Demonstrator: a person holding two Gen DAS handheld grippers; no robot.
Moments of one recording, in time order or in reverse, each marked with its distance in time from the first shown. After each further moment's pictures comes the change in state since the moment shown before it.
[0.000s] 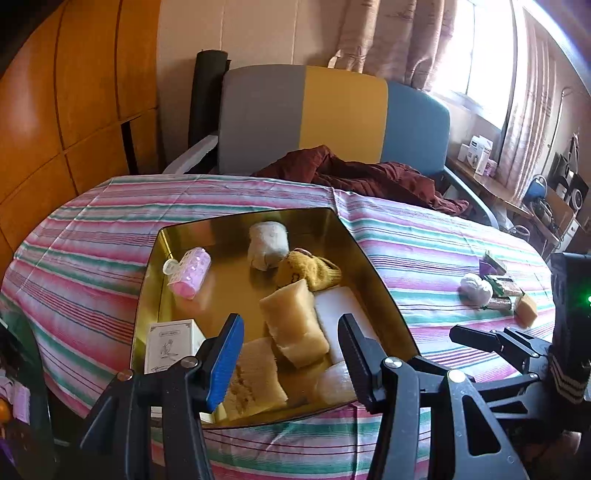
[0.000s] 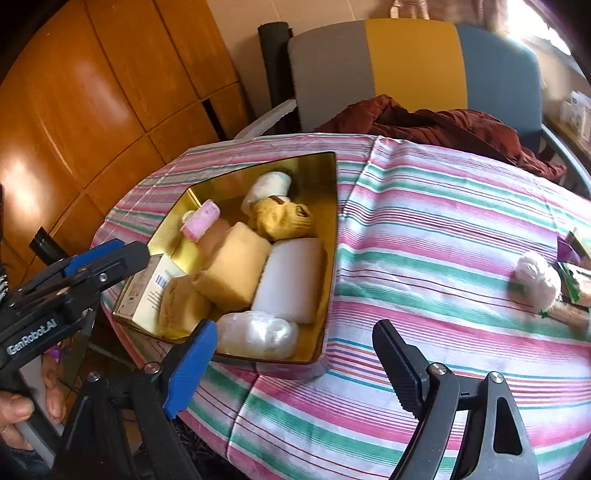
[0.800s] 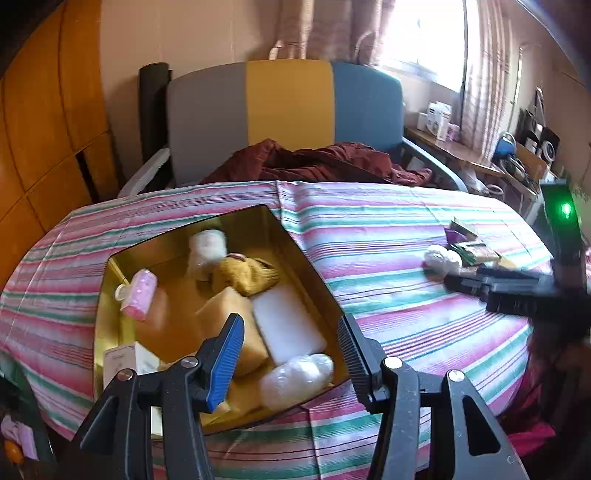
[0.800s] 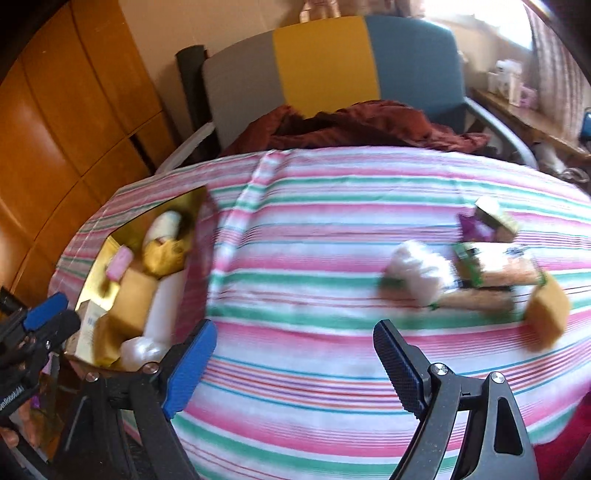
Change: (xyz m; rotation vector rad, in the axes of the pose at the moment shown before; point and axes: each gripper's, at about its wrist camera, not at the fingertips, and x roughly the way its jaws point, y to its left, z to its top) left arm 0.007 -0.065 0.004 0.179 0.030 -0.078; right arm -0.044 -0.109 0.009 0.173 -0.042 -0.198
